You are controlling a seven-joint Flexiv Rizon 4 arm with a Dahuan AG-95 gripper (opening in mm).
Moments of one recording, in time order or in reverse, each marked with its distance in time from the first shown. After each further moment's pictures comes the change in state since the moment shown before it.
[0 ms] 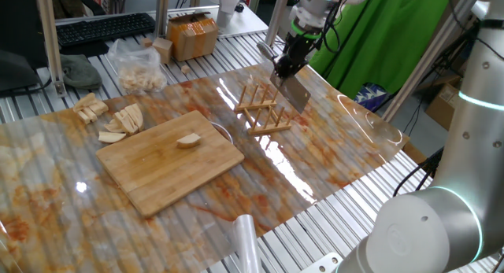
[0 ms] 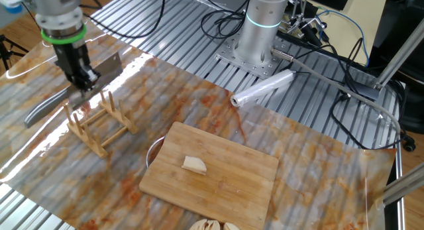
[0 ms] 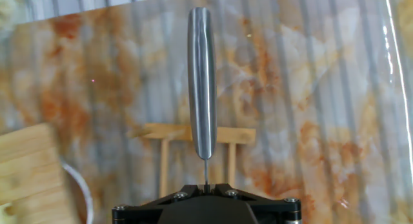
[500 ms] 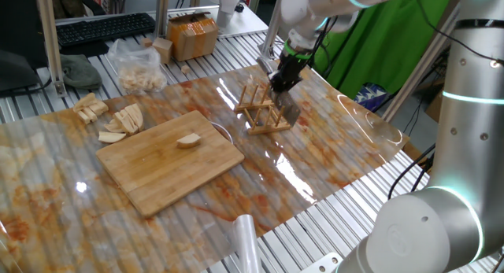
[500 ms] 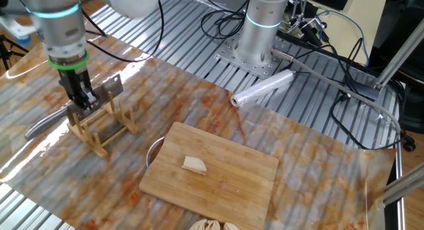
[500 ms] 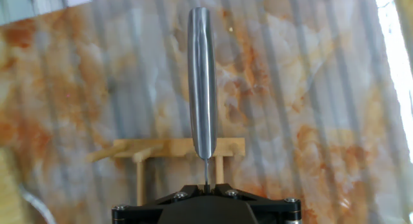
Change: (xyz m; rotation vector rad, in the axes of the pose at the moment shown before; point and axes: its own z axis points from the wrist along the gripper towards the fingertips) arm -0.011 -0.025 0.049 0.026 -0.012 0.051
